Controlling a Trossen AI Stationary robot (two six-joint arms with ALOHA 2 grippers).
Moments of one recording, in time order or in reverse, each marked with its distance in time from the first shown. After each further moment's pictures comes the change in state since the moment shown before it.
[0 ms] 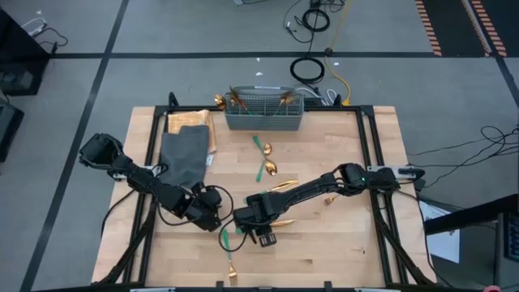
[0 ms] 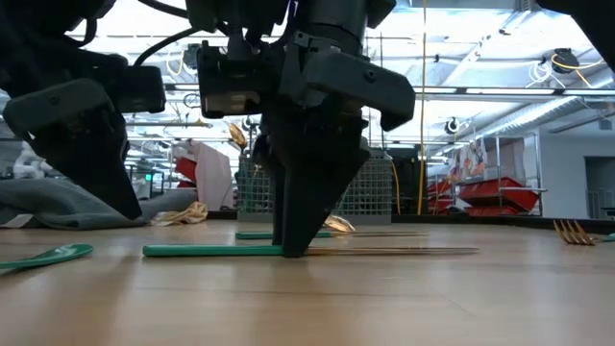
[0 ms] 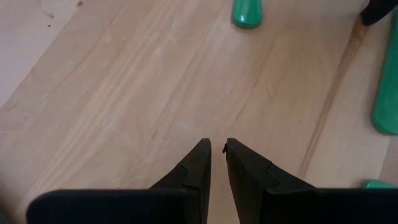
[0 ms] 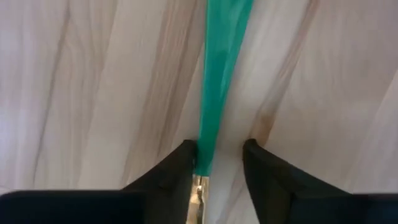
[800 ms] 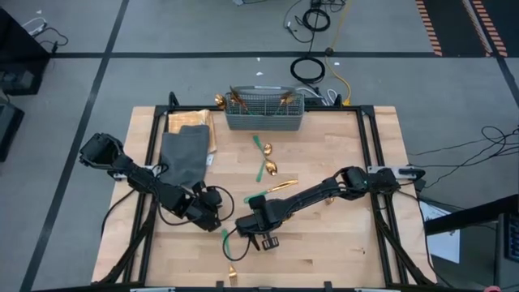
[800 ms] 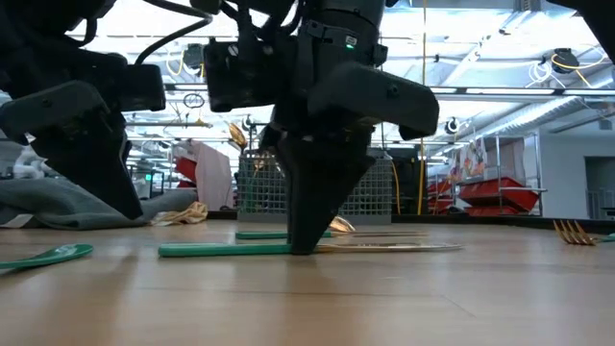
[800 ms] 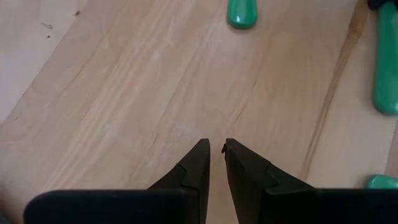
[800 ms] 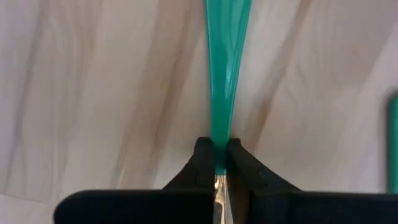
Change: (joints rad) left arm -0.001 0.000 0.000 0.000 -0.007 0.057; right arm 0.042 -0.057 0.006 -0.078 0.158 0.028
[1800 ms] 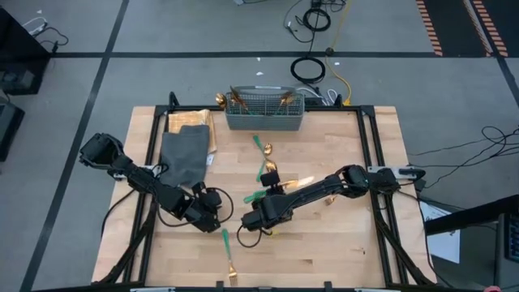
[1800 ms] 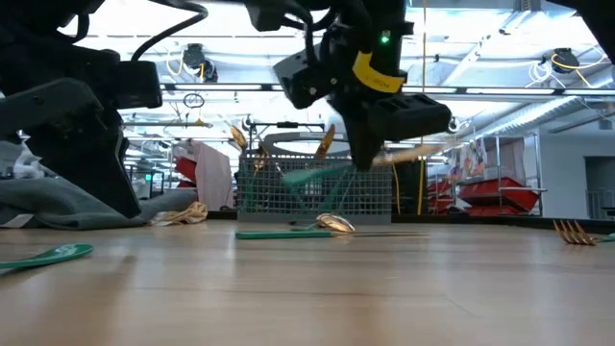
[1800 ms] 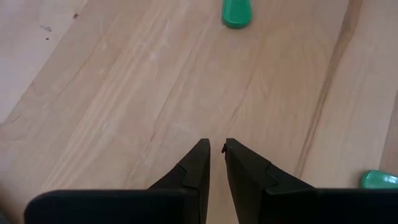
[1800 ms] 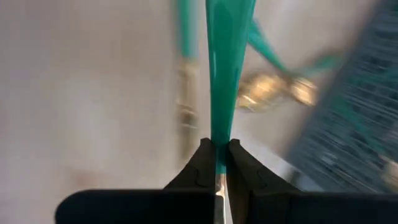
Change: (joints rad) left arm -0.019 0.000 0.000 0.000 -0.016 -0.006; right arm -0.012 -0.035 0.124 -0.555 0.537 0.084
